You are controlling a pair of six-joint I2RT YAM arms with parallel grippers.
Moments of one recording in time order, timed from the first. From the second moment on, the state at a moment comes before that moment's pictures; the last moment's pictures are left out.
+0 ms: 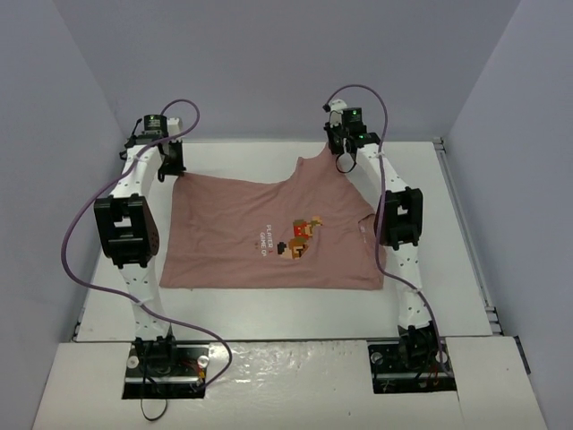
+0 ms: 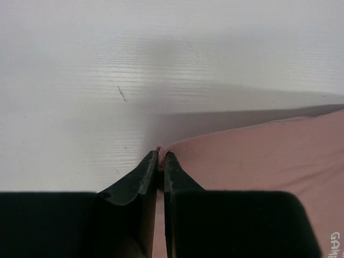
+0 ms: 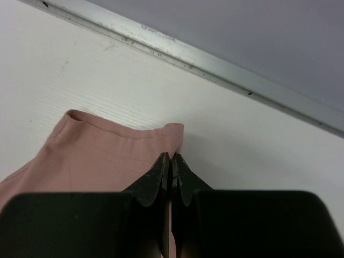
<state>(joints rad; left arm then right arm) 0.05 2.14 1.95 -0.75 0.11 -0.02 0.22 2.60 2.41 -0.42 -0.13 -0.16</state>
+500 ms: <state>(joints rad) 0.12 2.12 1.77 -0.70 0.14 -0.10 0.22 2.38 2.23 -0.39 -0.12 -0.20</state>
